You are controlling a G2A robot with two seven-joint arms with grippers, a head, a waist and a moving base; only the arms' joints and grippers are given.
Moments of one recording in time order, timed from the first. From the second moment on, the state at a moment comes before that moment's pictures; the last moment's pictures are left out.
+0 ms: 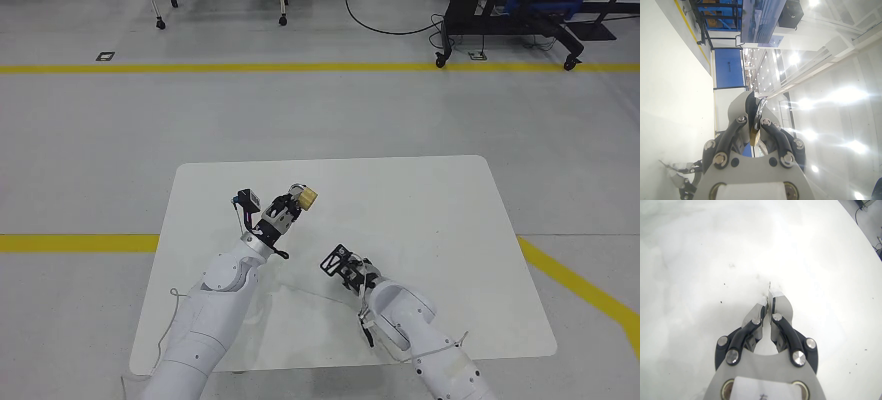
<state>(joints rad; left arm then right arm) 0.87 -1.53 -1.24 -0.92 -0.42 -0.43 -0.54 -1.20 -1.30 1.05 -1.56 -1.62 -0.21 0.57</state>
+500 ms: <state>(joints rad) 0.87 -1.53 -1.24 -0.92 -0.42 -0.43 -0.54 -1.33 -1.28 1.22 -1.68 -1.29 -0.35 0.41</state>
